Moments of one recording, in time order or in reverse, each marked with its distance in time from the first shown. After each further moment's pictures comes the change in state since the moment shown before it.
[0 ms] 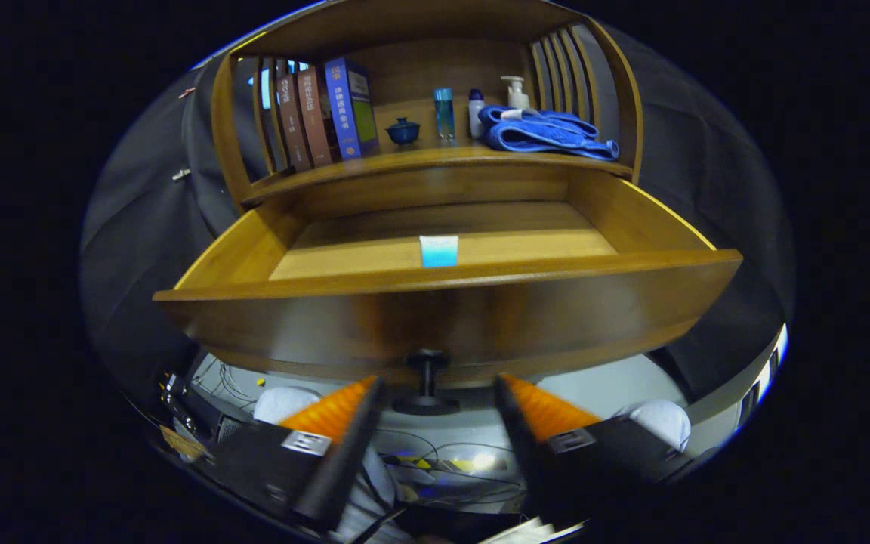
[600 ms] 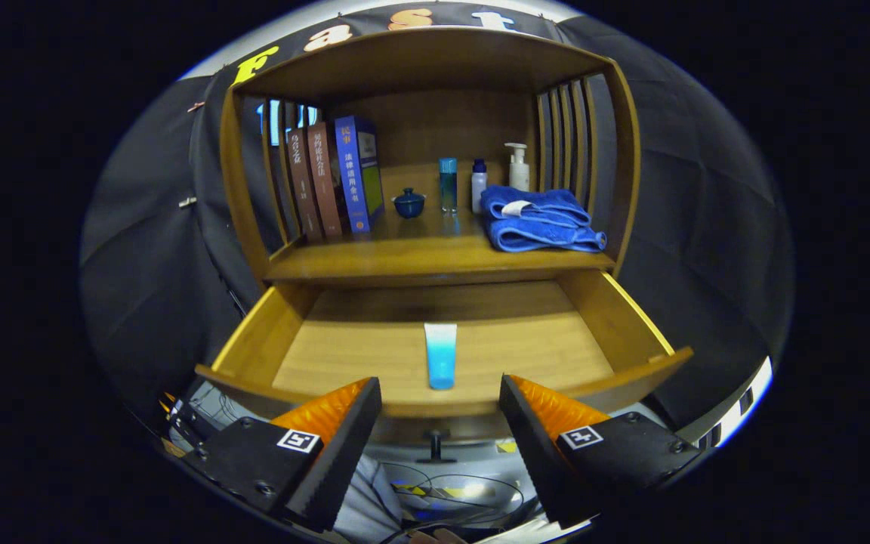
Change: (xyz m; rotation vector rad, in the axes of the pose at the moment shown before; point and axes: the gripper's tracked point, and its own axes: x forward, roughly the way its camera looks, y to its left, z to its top) arm -0.034 0.016 0.129 0.013 -0.166 0.025
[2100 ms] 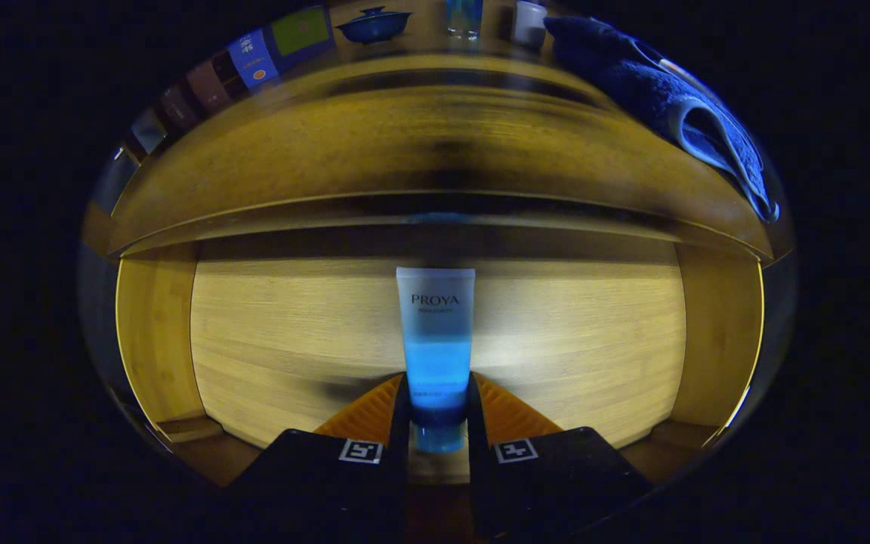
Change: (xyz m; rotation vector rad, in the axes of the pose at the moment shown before) arm 0.160 -0.004 -0.079 -0.061 0.727 -0.053
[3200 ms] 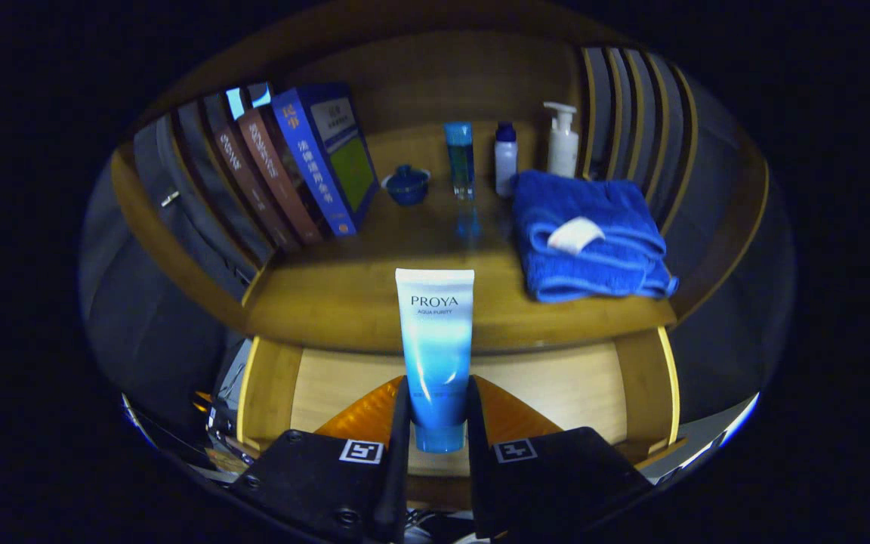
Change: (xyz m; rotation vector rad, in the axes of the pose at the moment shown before) arm -0.143 -0.002 0.109 0.042 -0.447 0.116
